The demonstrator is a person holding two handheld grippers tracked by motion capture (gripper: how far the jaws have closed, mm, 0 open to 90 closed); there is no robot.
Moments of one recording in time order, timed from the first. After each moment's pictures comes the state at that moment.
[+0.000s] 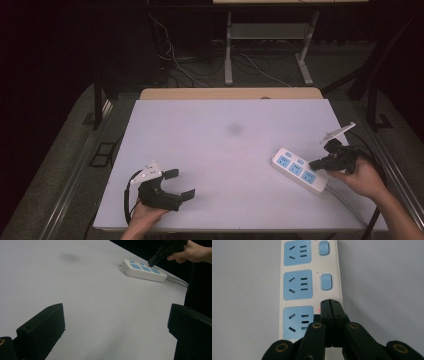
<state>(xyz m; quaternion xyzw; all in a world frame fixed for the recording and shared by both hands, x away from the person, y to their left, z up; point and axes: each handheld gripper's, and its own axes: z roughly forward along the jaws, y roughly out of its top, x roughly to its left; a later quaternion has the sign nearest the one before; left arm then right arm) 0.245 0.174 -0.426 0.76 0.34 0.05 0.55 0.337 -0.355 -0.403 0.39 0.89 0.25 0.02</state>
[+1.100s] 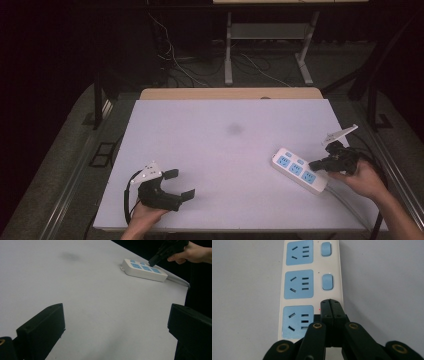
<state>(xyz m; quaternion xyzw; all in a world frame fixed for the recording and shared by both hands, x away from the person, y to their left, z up) 0.245 0.175 -0.426 0.76 0.35 0.05 0.55 0.334 -0.360 -0.407 0.37 0.89 0.27 0.02</state>
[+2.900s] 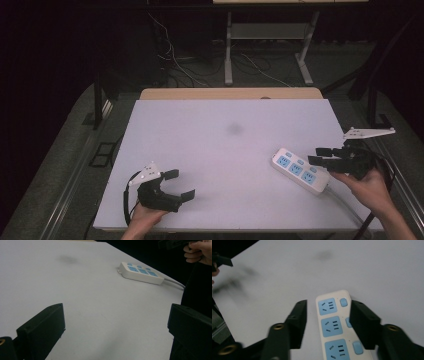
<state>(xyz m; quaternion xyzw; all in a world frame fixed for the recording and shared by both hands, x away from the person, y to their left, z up) 0.242 0.175 -0.424 0.75 0.35 0.05 0.56 0.287 -0.353 -0.353 0.44 0.78 0.43 0.07</state>
